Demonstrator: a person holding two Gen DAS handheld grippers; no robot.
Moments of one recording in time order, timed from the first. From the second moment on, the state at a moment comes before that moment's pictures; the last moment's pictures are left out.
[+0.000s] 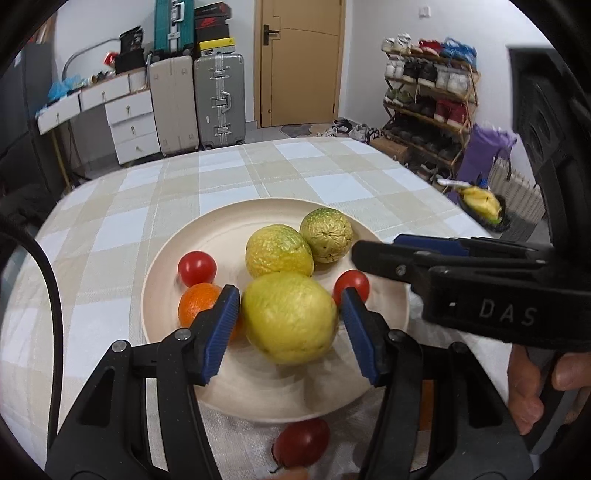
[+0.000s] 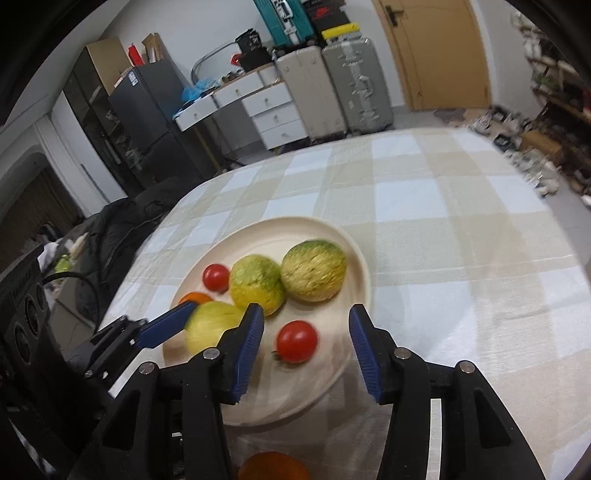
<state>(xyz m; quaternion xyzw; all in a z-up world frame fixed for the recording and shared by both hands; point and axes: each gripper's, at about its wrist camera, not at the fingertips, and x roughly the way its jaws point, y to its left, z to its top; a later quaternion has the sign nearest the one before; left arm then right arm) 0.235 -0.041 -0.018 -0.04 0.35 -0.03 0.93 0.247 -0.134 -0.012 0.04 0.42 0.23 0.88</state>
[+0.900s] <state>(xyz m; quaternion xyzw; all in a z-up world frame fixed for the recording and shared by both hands) 0.109 -0.015 0.008 -0.02 0.33 0.01 0.94 0.150 -0.161 0.000 -0.02 0.40 0.26 0.88</state>
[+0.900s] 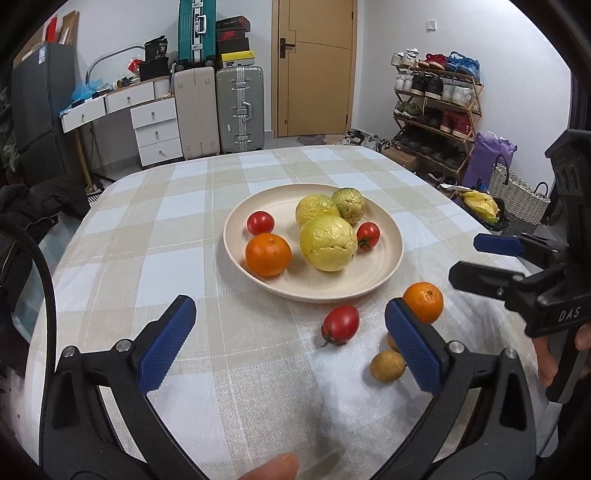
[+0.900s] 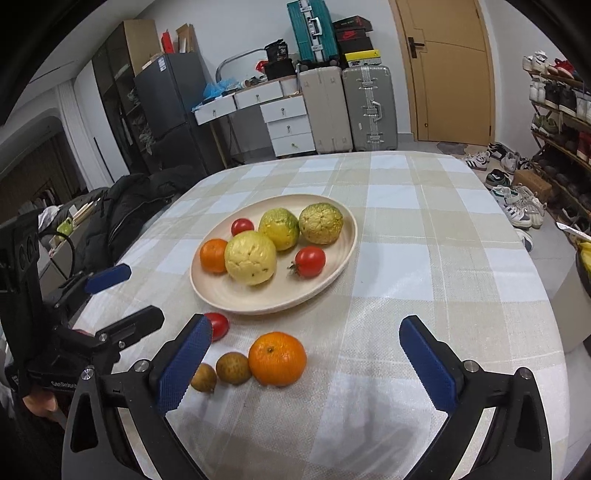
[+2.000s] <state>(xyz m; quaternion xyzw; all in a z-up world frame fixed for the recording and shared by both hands) 0.113 -0.014 -0.005 -0.03 0.35 0.00 0.94 0.149 -0.149 -0.038 -0.11 0.45 0.23 0.86</state>
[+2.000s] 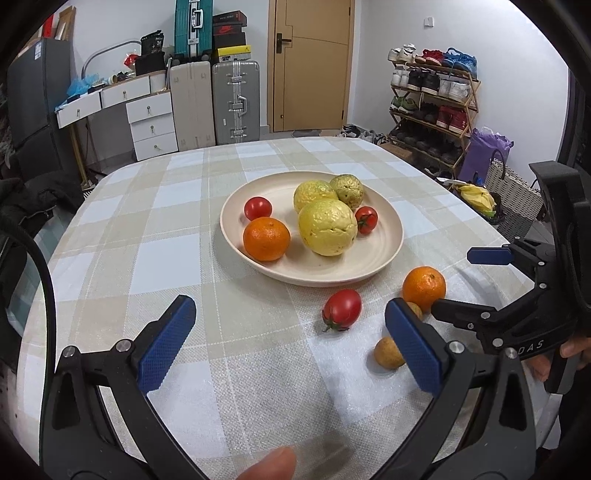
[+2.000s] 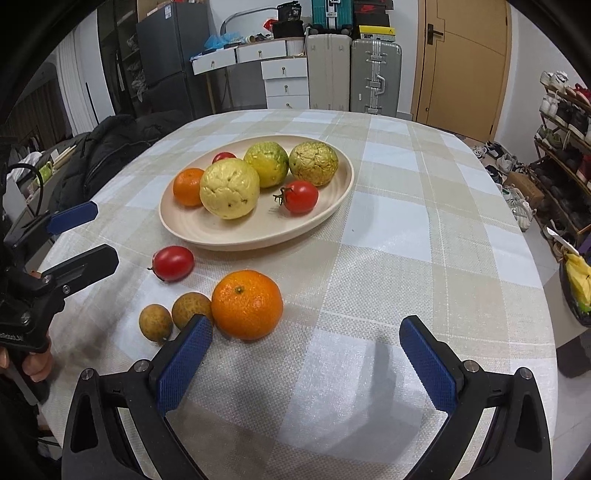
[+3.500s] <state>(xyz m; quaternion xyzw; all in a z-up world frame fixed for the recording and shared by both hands) 0.123 -0.009 -0.019 -0.03 0.37 0.00 0.93 0.149 -0.132 -0.040 -0.06 0.46 0.28 0.84</state>
